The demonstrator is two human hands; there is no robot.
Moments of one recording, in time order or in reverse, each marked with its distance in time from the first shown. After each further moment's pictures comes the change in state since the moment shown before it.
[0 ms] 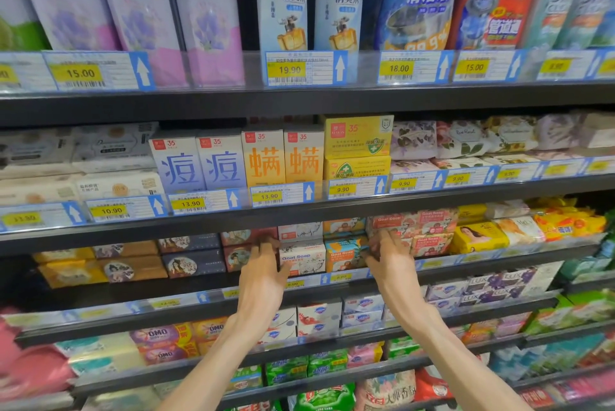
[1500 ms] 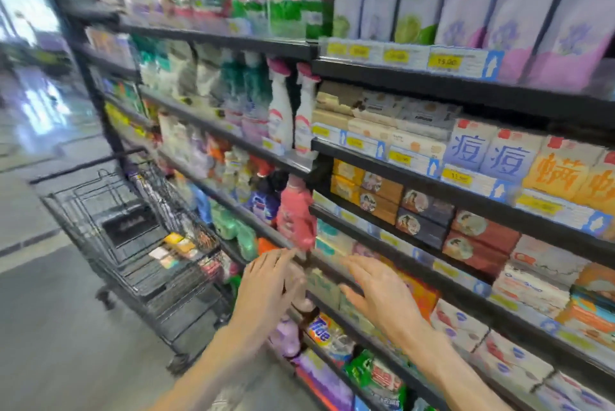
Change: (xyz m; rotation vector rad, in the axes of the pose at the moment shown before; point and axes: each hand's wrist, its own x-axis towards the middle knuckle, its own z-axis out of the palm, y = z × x) left_hand -0.260 -0.190 -0.173 0.423 0.334 -0.302; right_hand -0.142 -0.239 0.119 0.194 -0.514 -1.123
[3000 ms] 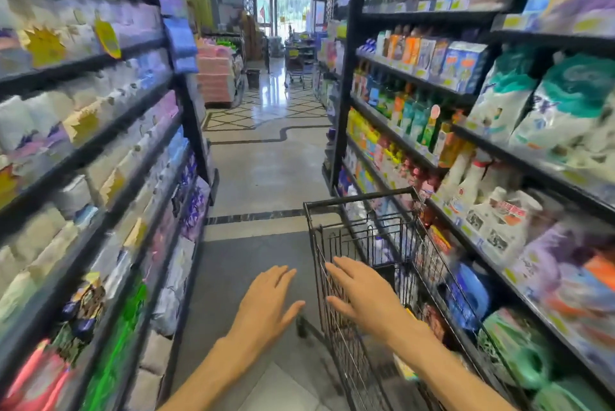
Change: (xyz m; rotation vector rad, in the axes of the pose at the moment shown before) left_hand -0.015 -0.866 -0.240 0.298 -0.067 -0.563; right_hand 0.648 -0.627 0.472 0.133 -0.284 -0.670
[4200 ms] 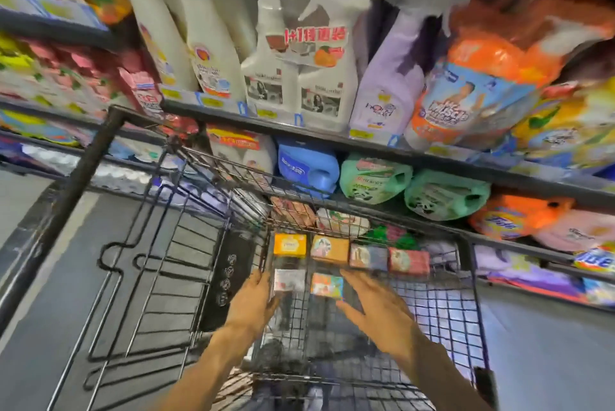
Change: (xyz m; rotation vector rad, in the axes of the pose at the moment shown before) left_hand 0.375 0.119 0.449 0.026 -0.978 0.647; right_hand -0.071 0.223 0.248 0.510 -0.182 1.537
